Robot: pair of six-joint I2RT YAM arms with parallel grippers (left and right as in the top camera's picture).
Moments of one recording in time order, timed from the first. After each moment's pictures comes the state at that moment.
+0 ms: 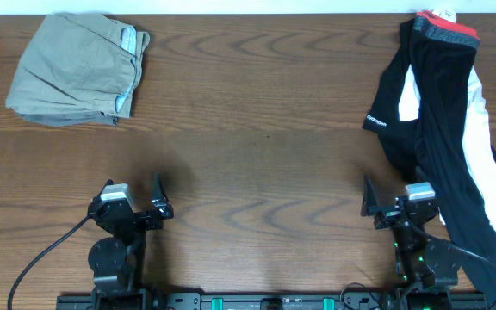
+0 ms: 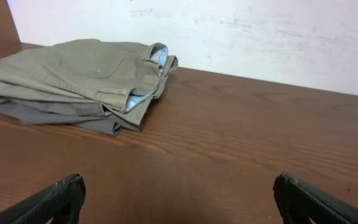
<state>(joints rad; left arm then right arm) 0.06 0.01 0.06 -0.21 0.02 -0.15 0.02 0.03 0.01 -0.03 -0.09 -0.06</state>
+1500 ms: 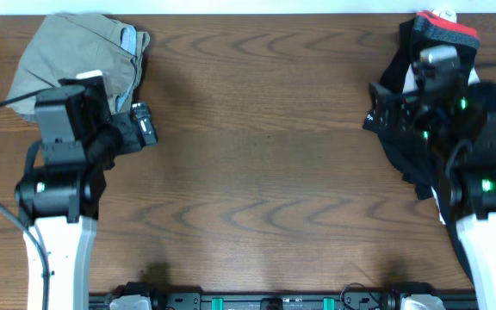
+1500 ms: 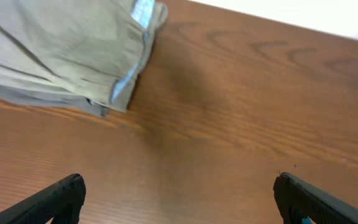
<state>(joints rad) 0.06 1.14 1.20 -0.83 0.10 -0.17 0.02 1.14 1.11 -0.41 -0.24 -0.06</state>
